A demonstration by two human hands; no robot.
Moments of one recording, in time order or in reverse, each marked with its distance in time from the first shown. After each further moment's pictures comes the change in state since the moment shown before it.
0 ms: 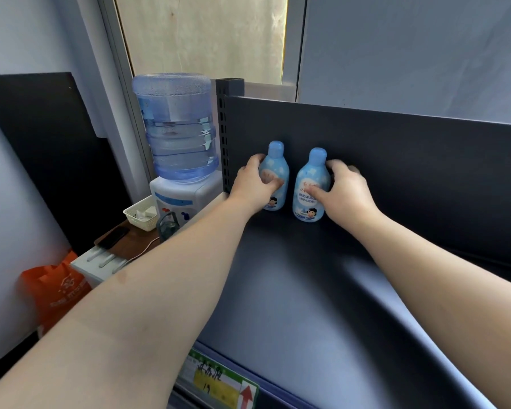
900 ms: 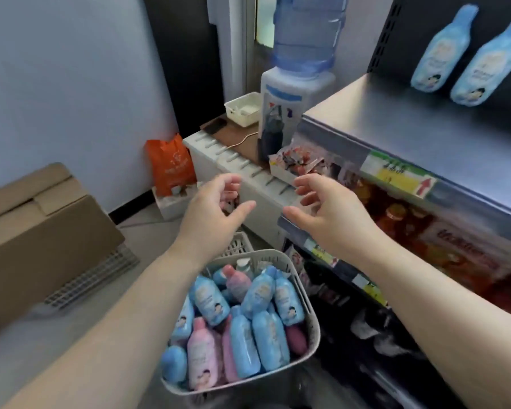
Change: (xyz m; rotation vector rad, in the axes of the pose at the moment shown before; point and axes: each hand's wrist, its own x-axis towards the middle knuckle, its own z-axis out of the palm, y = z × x) left_hand -0.405 -0.148 -0.206 -0.083 0.205 -0.164; right_hand -0.328 -0.165 0.098 0.060 -0.531 -0.314
